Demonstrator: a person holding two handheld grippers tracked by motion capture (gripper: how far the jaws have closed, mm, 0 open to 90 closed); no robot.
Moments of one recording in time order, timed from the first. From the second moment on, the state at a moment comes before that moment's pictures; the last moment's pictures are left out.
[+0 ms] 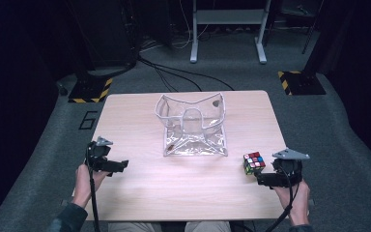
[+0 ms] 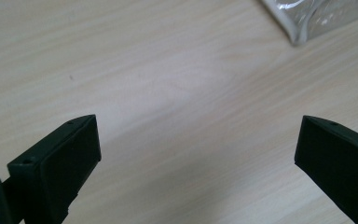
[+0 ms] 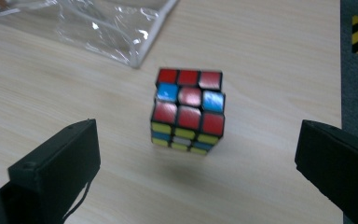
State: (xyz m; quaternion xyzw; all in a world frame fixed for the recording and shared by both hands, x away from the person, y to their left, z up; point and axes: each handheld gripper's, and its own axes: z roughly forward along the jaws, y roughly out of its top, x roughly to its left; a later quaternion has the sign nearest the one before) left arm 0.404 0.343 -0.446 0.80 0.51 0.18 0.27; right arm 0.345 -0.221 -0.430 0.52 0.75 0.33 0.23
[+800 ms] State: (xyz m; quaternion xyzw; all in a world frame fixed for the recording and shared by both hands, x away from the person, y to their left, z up) left arm 0.374 0.362 -0.531 0.76 0.53 0.22 0.32; right arm 0.342 -0.256 -0.526 0.56 0.75 0.29 0.22
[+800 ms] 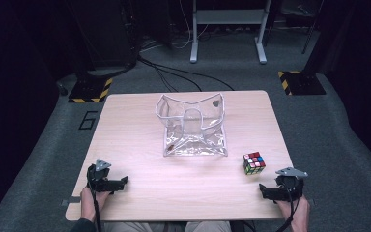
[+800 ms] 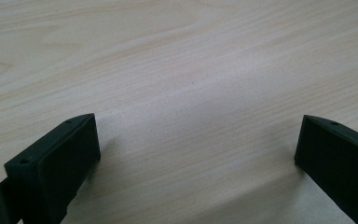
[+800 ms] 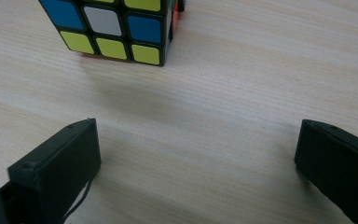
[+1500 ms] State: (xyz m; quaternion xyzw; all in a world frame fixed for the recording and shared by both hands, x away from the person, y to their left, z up) left arm 0.375 0.363 -0.532 0.75 0.54 0.22 0.32; right arm 0.345 -0.256 -0.523 0.58 0.73 0.31 0.21
